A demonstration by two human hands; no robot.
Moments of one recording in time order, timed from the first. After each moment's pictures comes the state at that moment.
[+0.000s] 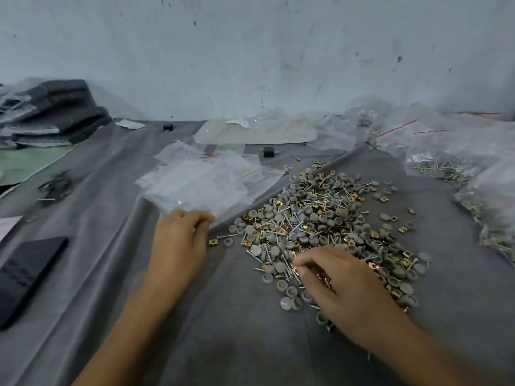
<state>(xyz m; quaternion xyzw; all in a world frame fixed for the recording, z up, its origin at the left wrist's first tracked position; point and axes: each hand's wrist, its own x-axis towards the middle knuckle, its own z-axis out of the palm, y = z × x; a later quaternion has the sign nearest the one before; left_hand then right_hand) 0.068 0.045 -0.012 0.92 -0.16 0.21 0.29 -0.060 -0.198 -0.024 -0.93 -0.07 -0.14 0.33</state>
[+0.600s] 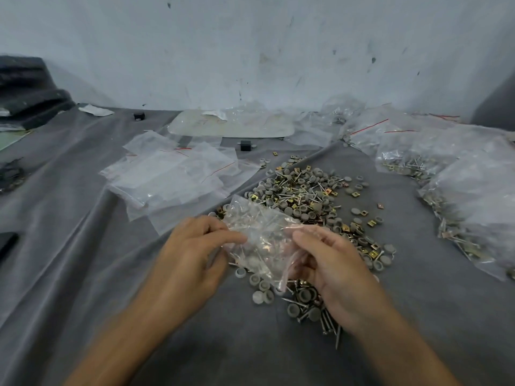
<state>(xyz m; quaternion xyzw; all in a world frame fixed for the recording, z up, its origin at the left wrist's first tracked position) 0.016 0.014 -0.008 0.87 -0.35 0.16 0.31 -0.050 -0.197 -0.007 -0.58 0.15 -0.05 0.80</state>
